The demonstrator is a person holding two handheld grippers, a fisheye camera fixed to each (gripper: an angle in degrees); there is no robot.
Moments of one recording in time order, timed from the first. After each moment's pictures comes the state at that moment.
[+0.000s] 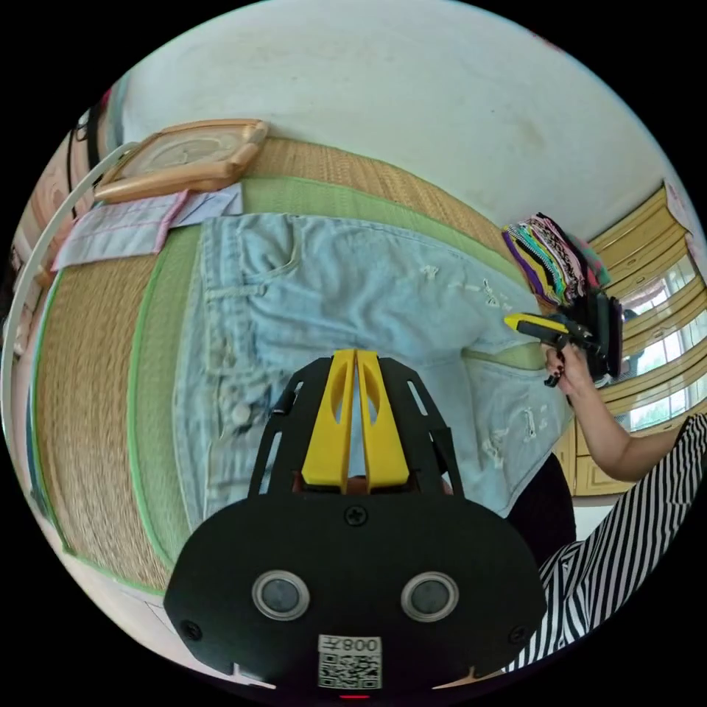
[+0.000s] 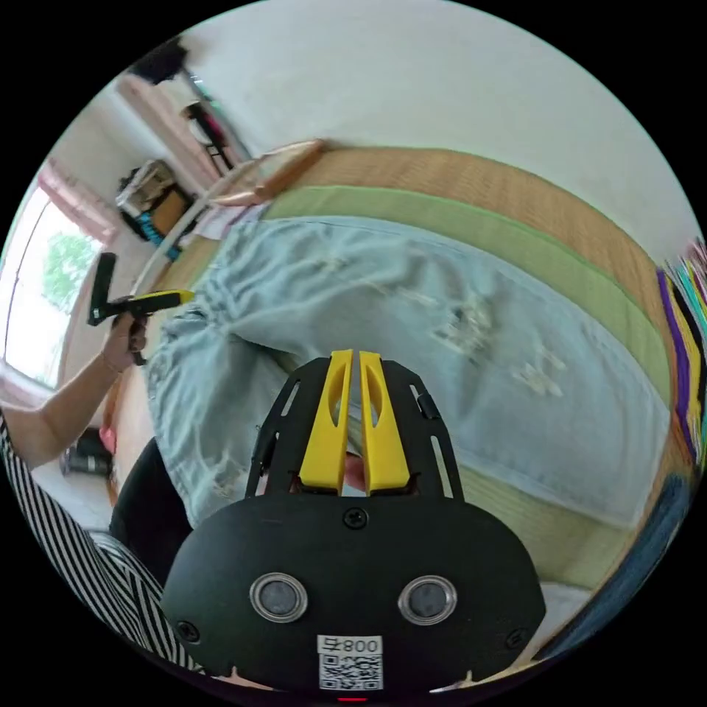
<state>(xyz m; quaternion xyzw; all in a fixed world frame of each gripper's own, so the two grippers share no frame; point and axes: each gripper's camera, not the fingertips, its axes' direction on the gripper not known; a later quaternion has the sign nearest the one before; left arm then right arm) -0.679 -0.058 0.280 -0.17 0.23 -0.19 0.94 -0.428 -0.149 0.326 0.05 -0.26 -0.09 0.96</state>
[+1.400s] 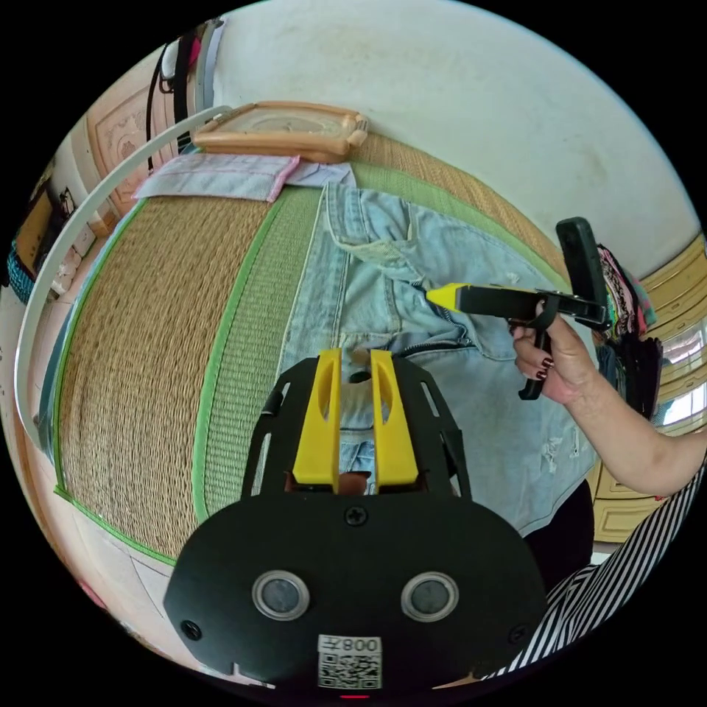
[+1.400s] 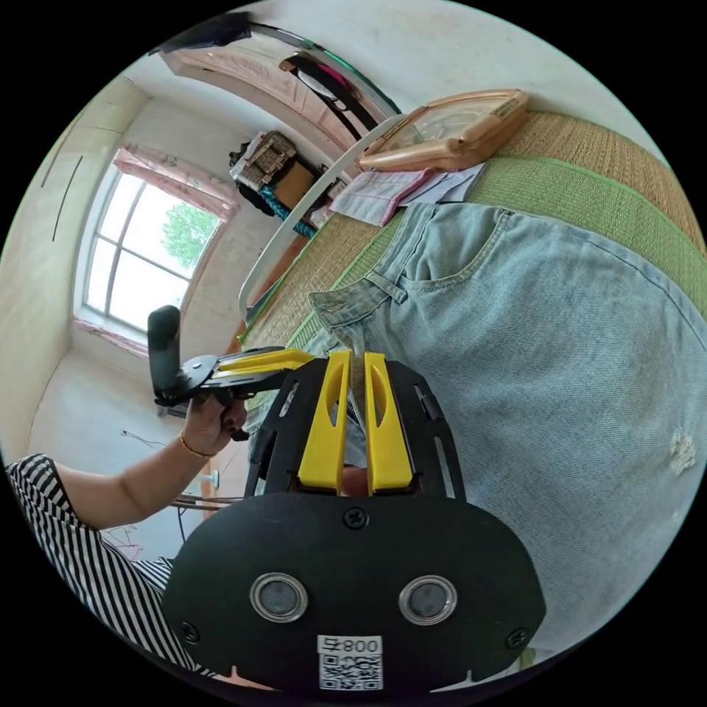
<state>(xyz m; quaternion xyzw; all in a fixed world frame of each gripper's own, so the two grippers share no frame) -0.768 0.003 0.265 -0.21 0.15 -0.24 0.93 -0.680 -0.316 0.371 -0.01 -0.47 -0.13 0.87</state>
